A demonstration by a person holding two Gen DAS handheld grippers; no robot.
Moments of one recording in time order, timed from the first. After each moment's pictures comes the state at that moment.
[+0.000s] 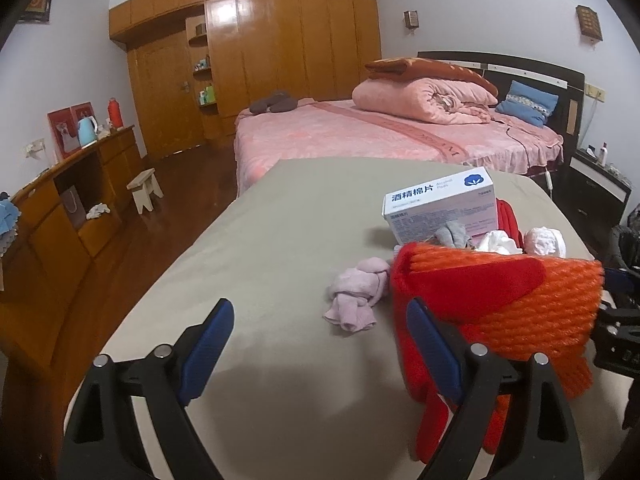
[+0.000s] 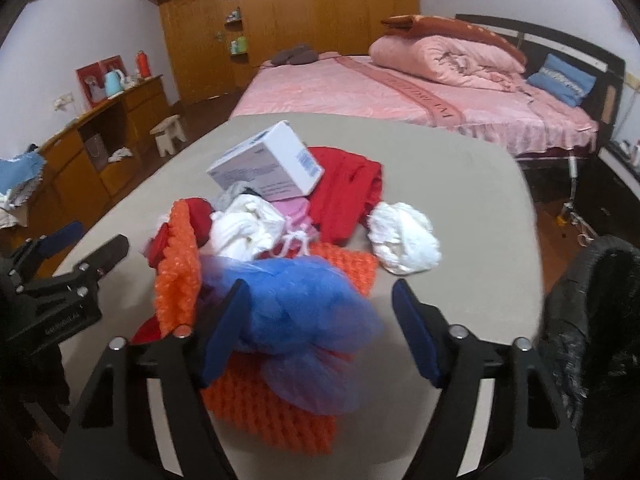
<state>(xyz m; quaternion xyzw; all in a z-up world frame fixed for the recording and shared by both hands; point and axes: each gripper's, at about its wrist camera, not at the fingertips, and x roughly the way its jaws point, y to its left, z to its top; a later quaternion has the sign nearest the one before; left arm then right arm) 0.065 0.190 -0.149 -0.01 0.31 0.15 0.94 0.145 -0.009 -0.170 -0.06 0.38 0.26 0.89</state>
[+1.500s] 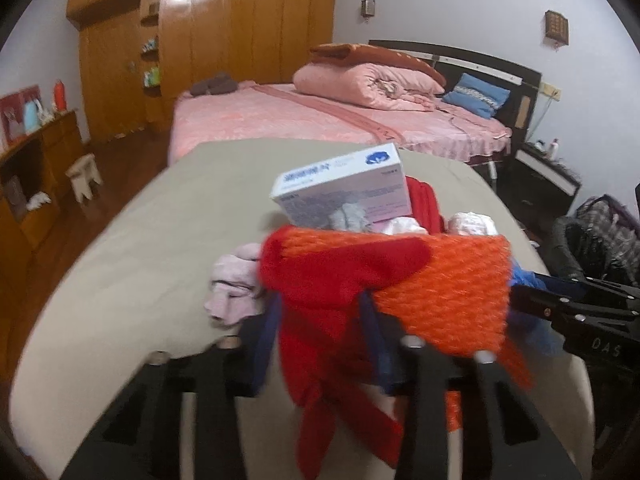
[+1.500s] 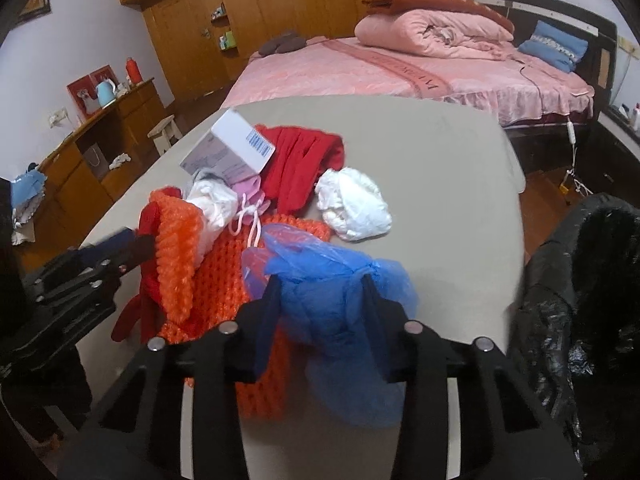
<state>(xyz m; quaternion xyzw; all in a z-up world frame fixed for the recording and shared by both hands) 0.094 0.148 -0.163 -0.06 0.34 0.03 0.94 0.155 -0.058 -0.181 -0.02 0.41 0.25 0.88</state>
